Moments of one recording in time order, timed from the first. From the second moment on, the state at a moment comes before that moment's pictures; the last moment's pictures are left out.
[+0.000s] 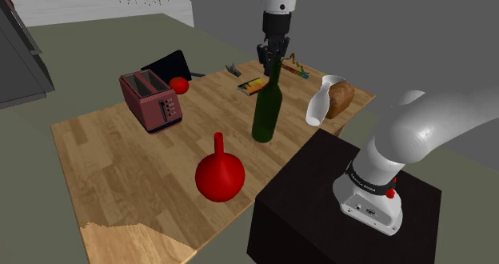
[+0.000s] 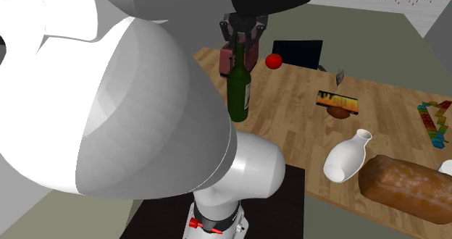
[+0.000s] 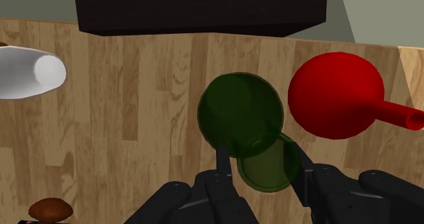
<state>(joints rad) 0.01 -0.50 0.10 -2.34 0.05 1.80 0.05</state>
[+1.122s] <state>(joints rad) 0.01 -0.48 0.09 -2.10 0.05 1.57 0.05</state>
